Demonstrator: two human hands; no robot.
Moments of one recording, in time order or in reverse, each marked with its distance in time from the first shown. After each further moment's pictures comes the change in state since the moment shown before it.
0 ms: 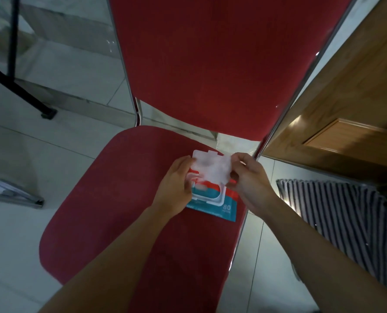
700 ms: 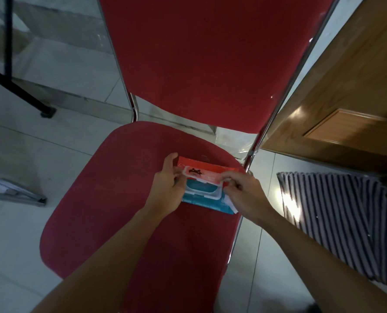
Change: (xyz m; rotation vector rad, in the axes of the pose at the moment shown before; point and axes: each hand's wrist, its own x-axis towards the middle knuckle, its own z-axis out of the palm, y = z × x) left_hand -0.014 0.006 -0.005 -0.252 0.064 -0.163; right_hand -0.020 0.025 -0.018 -0.625 -0.101 -0.221
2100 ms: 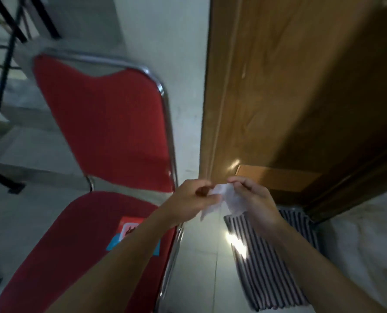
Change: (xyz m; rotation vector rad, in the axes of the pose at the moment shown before) left_hand -0.029 0.289 0.057 -0.179 -0.511 0.188; right_hand -0.105 -0.057 -0.231 0.655 0.289 -0.056
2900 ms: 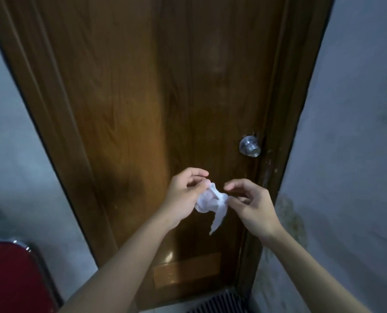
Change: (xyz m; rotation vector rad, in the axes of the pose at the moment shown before) left_hand 0.068 0.381 0.183 -0.101 0.052 0.520; right_hand -0.105 -0.296 -0.270 -0.426 0.357 -0.650
